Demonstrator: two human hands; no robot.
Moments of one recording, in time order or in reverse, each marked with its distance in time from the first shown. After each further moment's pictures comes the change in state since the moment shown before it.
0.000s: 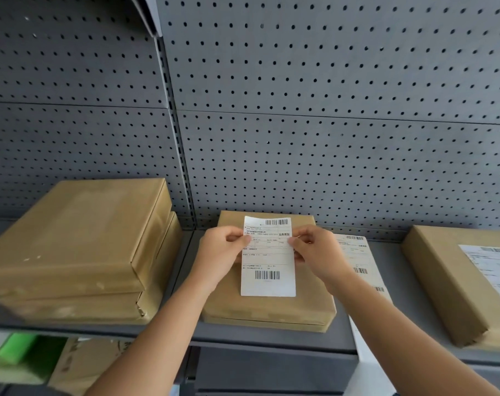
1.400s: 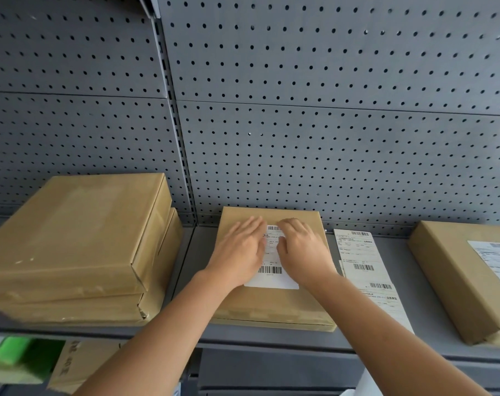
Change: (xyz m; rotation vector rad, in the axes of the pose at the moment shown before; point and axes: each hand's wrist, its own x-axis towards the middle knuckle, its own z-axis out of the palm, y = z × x) left_hand 0.022 -0.016 0.020 0.891 -0.206 0.462; right_hand 0.020 0.019 0.041 -0.900 0.078 -0.485
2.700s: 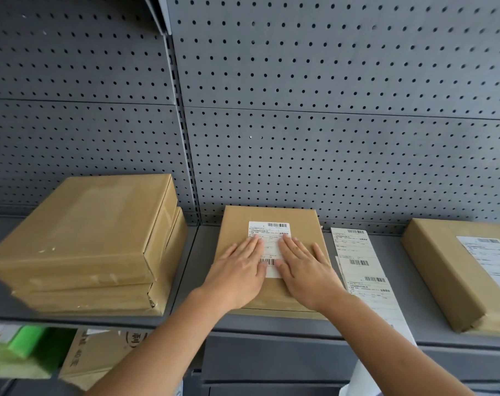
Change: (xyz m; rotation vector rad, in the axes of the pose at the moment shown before) left_hand -0.054 0.017 0.000 0.116 -0.232 -0.042; right_hand -0.056 0.001 -0.008 -0.118 -0.324 0.019
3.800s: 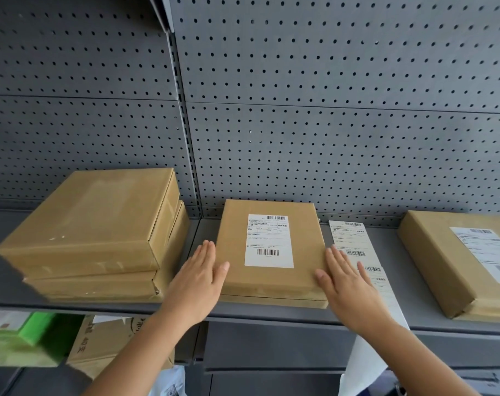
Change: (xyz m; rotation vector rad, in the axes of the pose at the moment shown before) left_hand -0.067 -0.040 0.012 -0.271 0.055 -0.282; right_hand -0.073 0.041 0.000 0.150 0.036 0.225
